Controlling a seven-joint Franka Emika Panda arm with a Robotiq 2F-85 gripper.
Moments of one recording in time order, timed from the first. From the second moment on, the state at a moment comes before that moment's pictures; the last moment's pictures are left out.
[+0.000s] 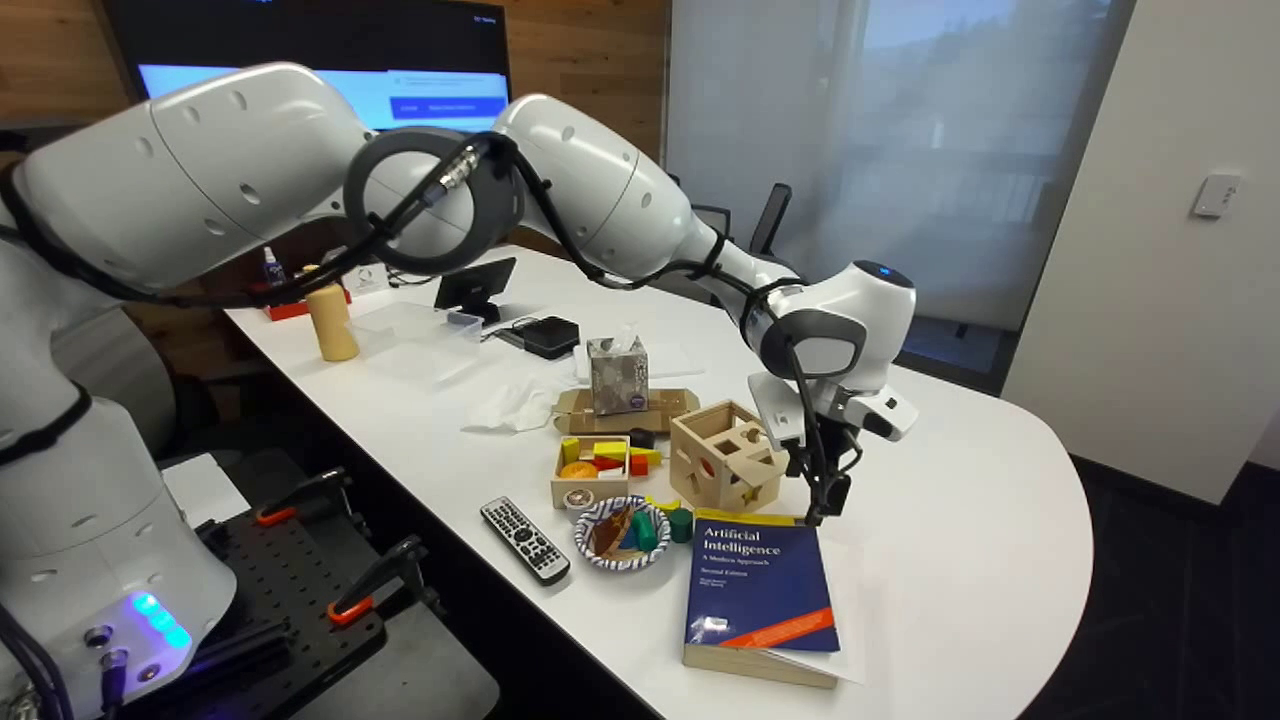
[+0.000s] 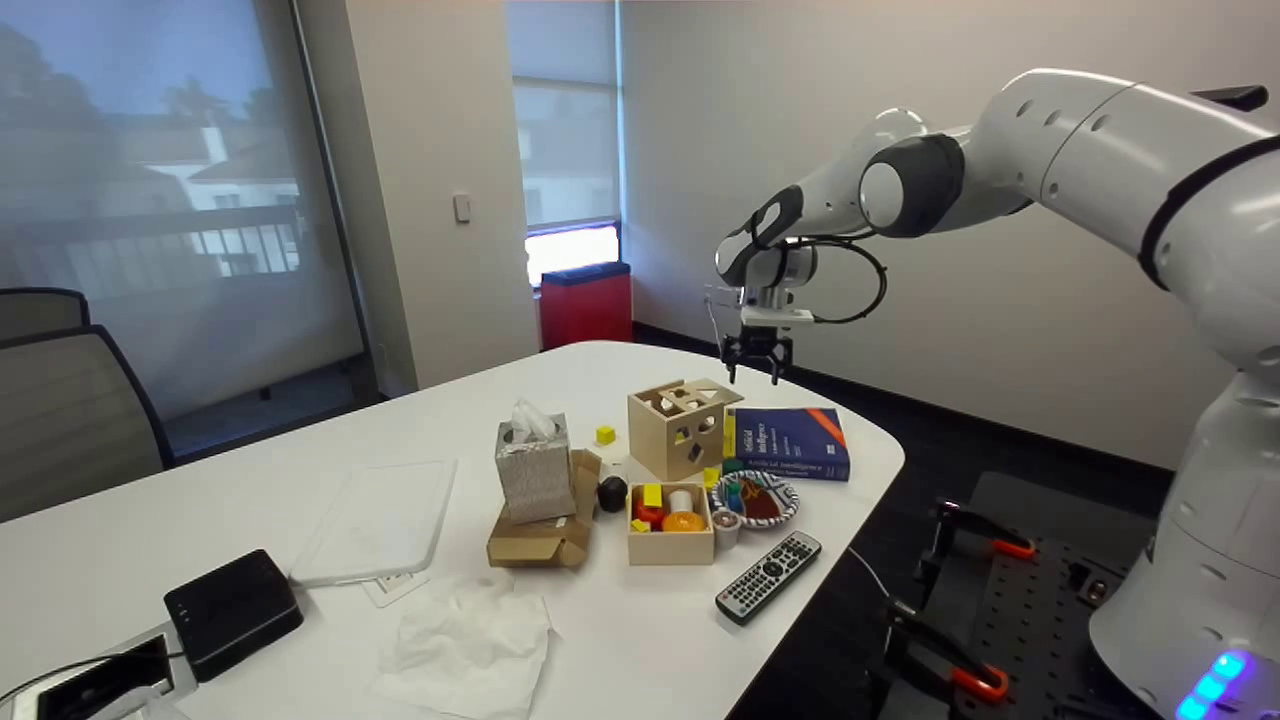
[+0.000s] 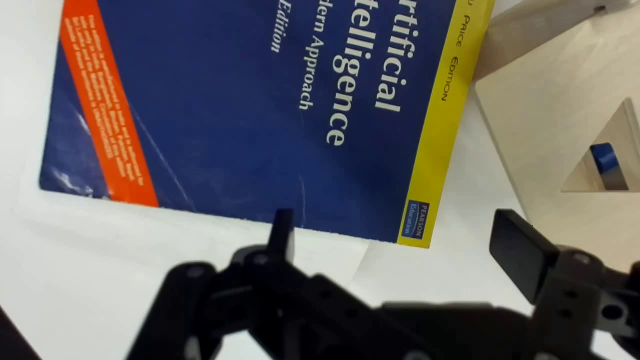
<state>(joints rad) -0.52 1.17 -0.15 -1.03 0.28 2.11 0.09</state>
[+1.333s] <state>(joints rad) -0.48 1.22 -0.15 -0.94 0.28 2.06 0.13</state>
